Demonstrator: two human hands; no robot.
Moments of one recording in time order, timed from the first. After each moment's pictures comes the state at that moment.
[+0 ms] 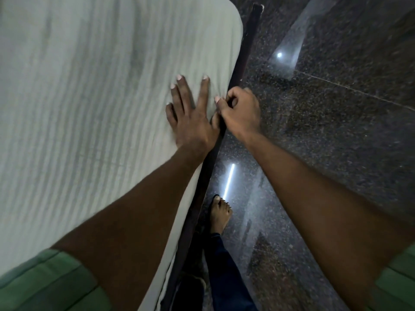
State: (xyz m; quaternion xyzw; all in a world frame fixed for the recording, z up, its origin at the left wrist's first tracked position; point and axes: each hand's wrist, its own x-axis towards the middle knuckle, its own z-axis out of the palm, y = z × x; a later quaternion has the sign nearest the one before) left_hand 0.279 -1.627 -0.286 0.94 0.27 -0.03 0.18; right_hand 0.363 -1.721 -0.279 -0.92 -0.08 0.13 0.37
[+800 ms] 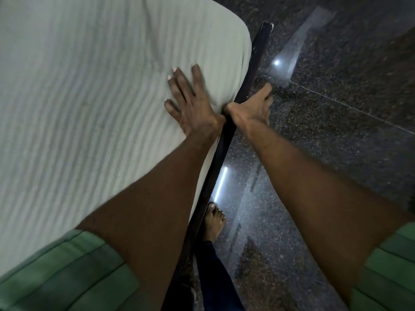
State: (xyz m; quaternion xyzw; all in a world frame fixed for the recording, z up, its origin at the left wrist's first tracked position) left_hand 0.345 -1.599 -0.284 0.89 0.38 -0.05 0.25; right_hand 0.411 -1.691 -0.274 -0.91 0.15 0.23 0.30
